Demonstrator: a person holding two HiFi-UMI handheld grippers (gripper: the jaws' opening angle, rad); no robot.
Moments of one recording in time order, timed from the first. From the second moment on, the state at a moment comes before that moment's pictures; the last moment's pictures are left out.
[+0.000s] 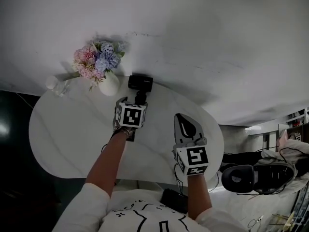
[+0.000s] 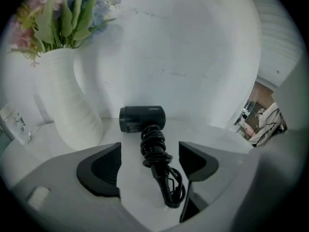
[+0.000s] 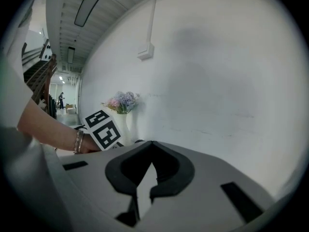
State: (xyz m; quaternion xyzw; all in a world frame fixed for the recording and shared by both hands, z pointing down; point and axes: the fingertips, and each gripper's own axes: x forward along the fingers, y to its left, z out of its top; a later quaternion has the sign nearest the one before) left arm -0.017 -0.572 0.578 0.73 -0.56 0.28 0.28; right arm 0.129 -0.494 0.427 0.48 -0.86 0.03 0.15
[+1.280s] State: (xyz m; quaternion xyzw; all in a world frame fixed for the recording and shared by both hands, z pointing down) left arm -0.222 -0.370 0.349 0.82 -0.56 0.06 0.04; right arm -0.008 -0.347 0.294 0.56 -0.82 -0.06 0.04
